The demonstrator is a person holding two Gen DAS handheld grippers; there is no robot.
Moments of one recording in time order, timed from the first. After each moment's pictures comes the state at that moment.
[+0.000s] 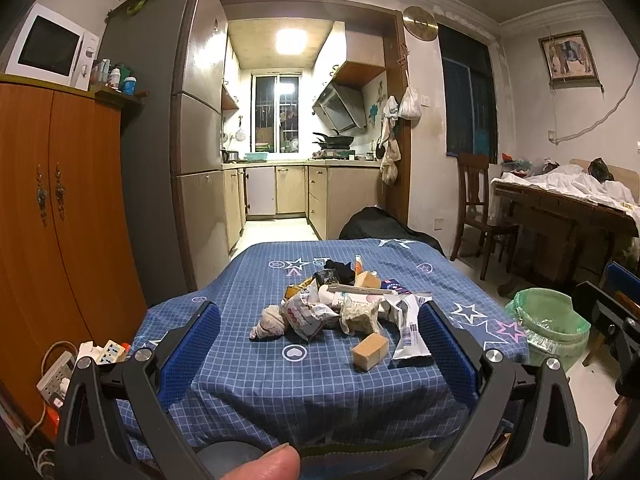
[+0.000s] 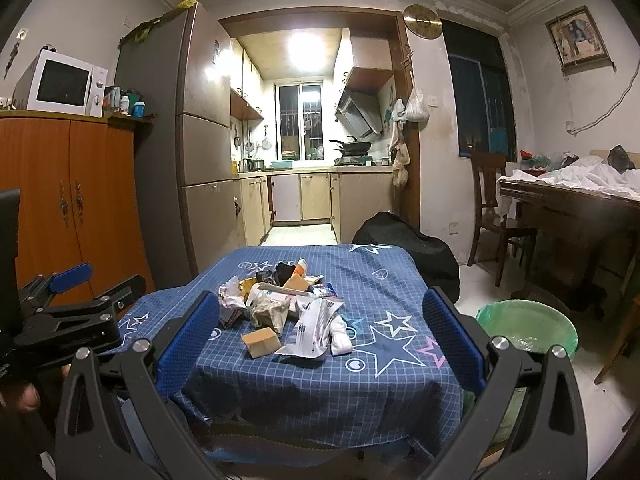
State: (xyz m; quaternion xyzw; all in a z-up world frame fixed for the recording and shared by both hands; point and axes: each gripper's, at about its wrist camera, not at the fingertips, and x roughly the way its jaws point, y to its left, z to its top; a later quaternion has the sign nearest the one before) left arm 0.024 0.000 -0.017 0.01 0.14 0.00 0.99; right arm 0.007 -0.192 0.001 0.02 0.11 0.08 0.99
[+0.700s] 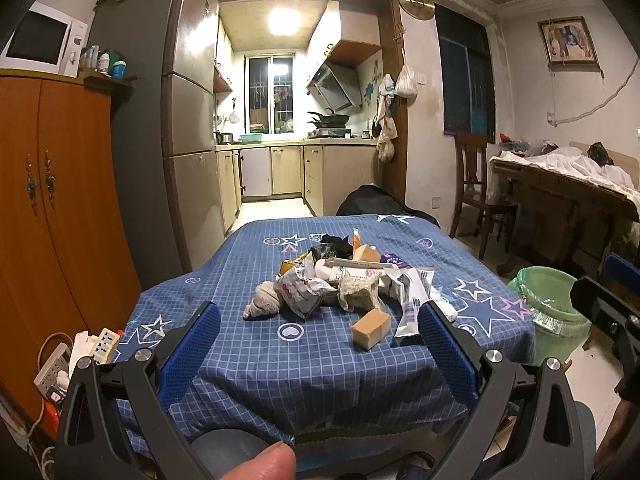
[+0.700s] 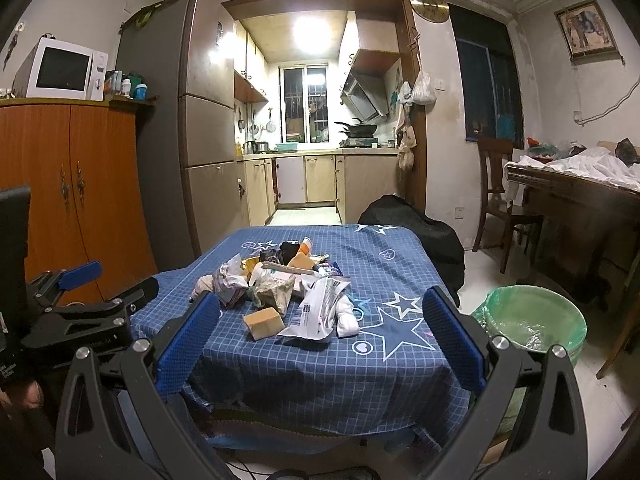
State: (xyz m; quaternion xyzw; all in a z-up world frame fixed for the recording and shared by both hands) left arm 0.044 -0.002 -0.037 0.02 0.18 0.00 0.98; right arm 0.020 -0.187 -0.013 0.01 0.14 0.09 0.99
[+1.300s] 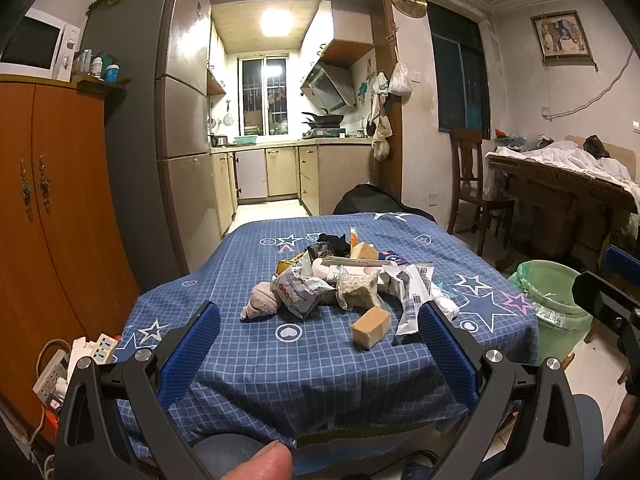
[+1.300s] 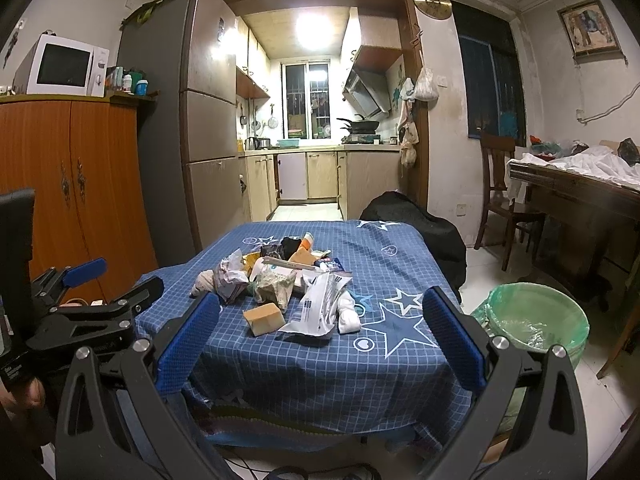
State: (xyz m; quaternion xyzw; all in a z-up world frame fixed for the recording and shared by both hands) left arm 0.052 -0.003 -0.048 0.03 0.18 -0.01 0.98; right arm 0.025 -0.185 -0.021 0.01 0.15 0.10 0.98
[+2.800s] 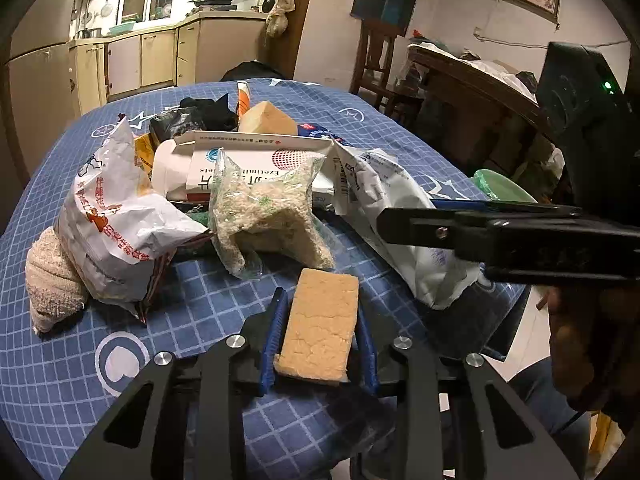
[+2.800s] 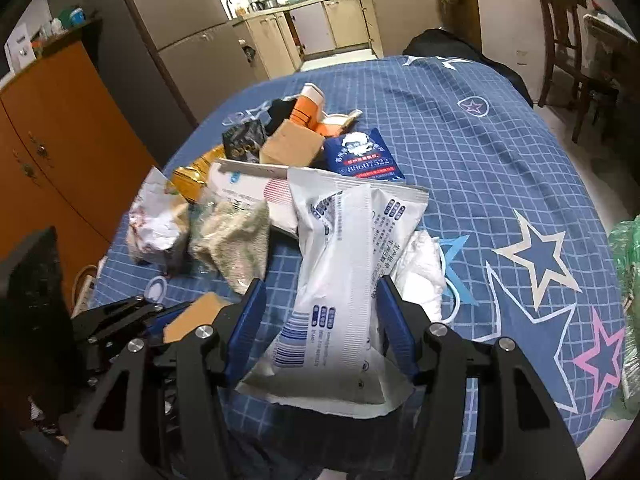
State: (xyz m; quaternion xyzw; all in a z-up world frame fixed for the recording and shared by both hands) left arm 0.294 -0.033 -0.164 0.00 0.39 -0.24 0.89; right arm 0.274 -0.161 -0.108 0.06 0.44 0.17 0.88
